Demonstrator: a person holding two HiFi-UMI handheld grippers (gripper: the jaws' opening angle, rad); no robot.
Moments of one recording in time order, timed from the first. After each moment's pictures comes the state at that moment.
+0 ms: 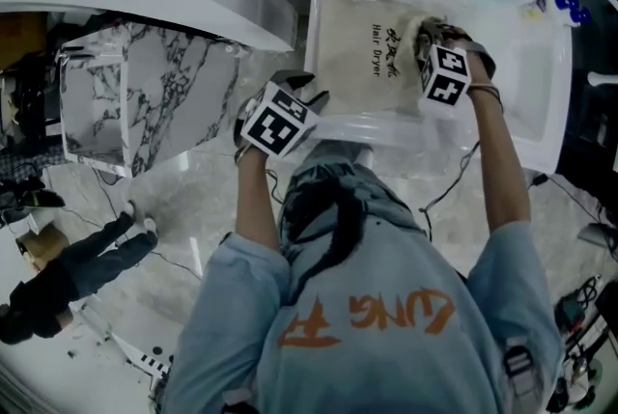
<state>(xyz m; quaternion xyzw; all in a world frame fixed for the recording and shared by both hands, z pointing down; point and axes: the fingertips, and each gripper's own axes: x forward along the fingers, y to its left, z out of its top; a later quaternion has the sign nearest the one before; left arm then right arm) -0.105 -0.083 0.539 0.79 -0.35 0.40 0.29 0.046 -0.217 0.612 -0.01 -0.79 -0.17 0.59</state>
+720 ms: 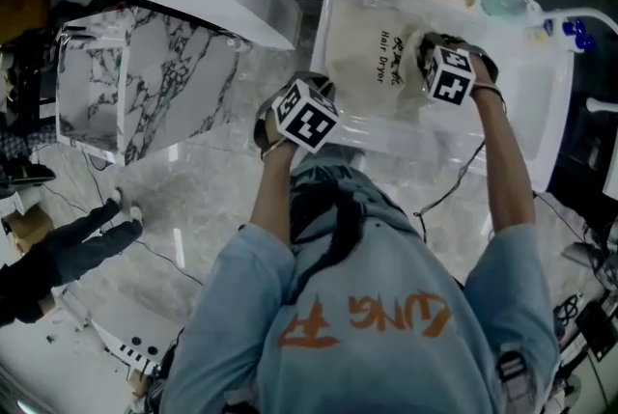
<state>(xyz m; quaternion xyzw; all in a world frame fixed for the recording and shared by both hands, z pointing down) -0.106 -0.096 0.571 0.74 -0.41 0.44 0.30 0.044 -0.211 0.620 -0.09 -0.77 -0.13 0.62</state>
